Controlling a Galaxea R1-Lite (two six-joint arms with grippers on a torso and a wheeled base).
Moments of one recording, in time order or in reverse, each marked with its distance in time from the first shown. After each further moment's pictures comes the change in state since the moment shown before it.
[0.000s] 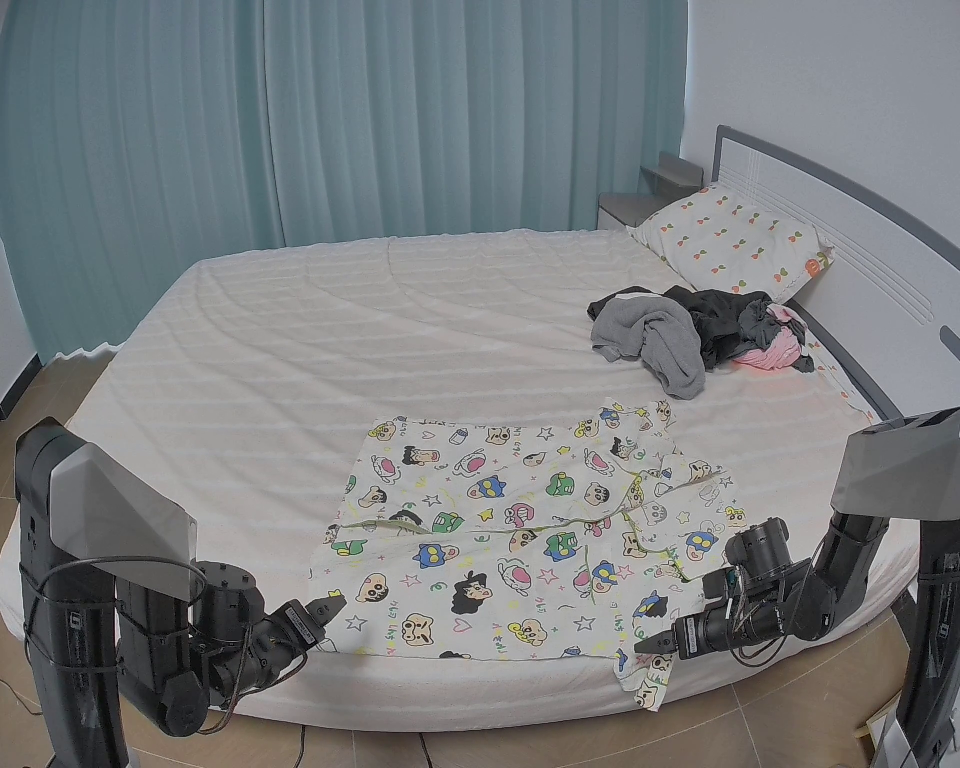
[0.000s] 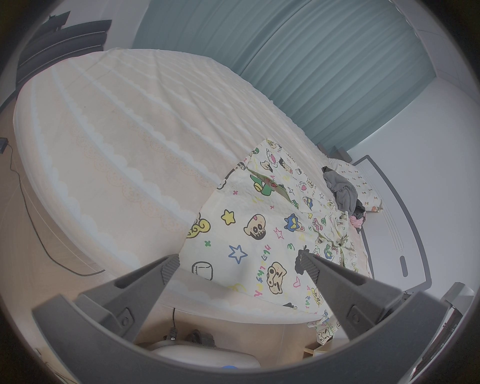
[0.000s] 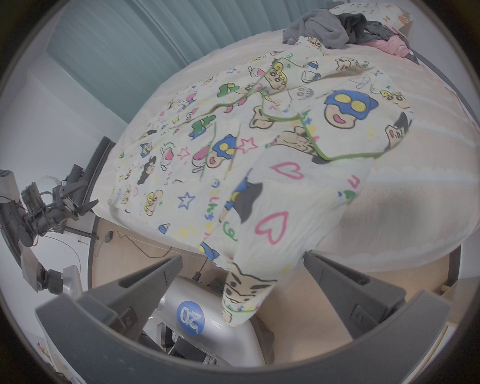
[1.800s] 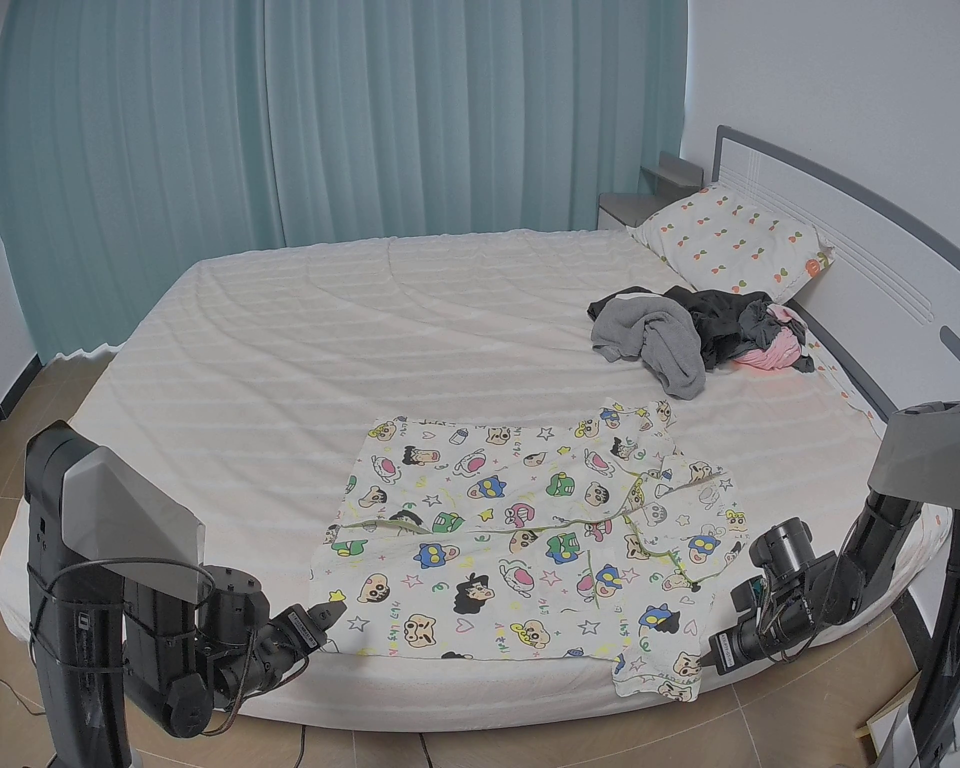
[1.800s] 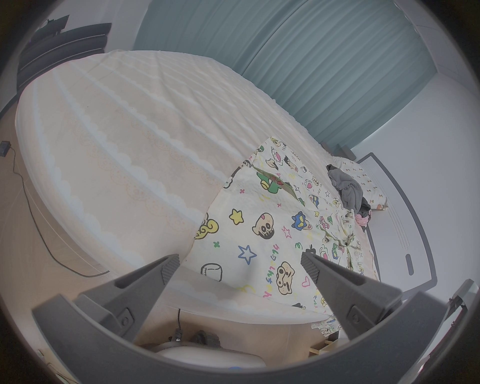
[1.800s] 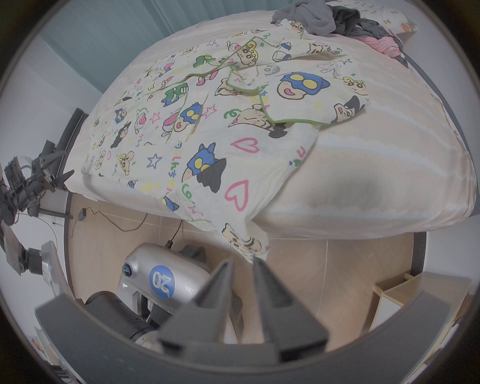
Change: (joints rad) left arm -0.003 0.031 -0.006 0.000 0.022 0.010; right arm -0.064 -0.118 0.026 0.266 -0.111 -0.159
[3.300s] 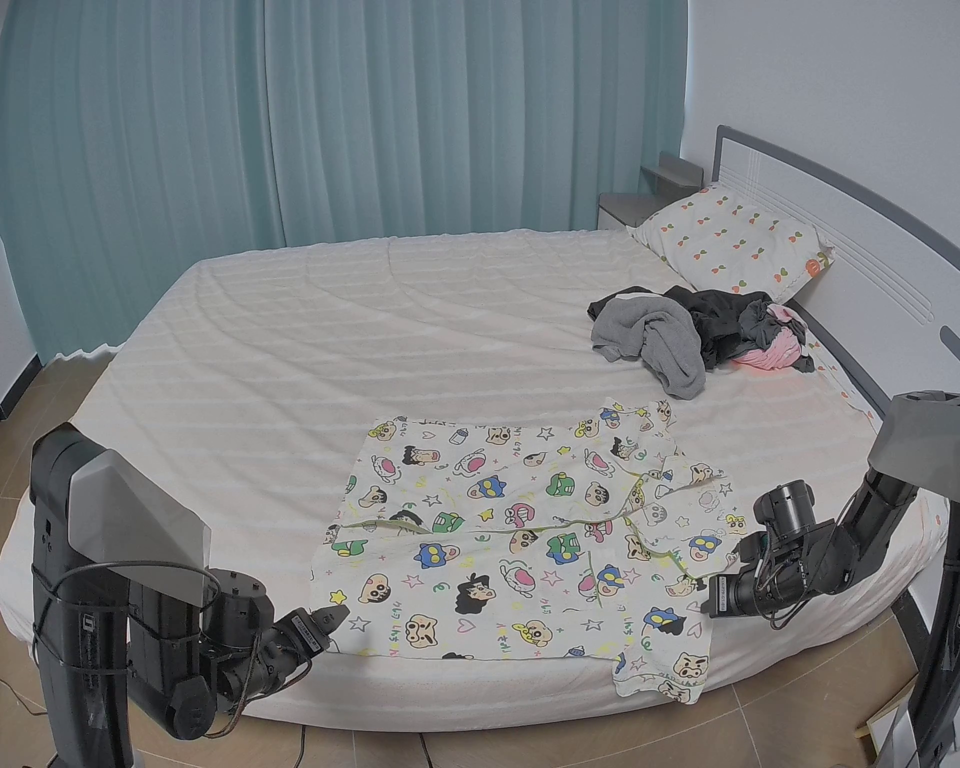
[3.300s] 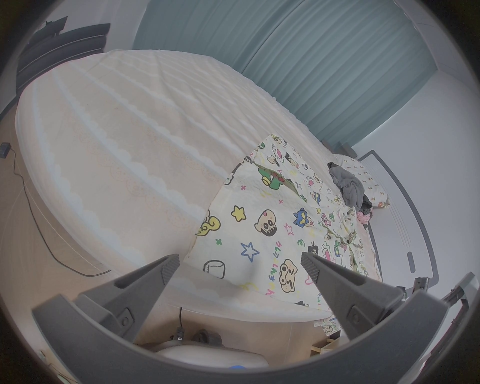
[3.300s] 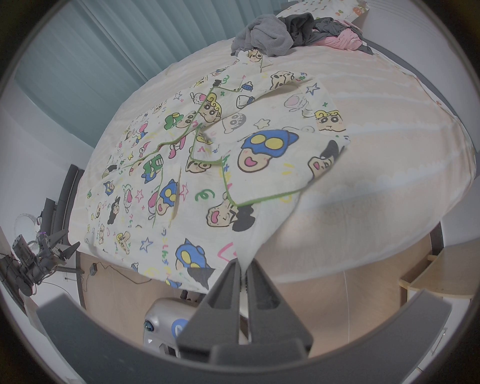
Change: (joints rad) left arm -0.013 0.012 0.000 0.000 0.006 0.001; right arm -0.056 0.021 -0.146 -0.003 0.024 0.217
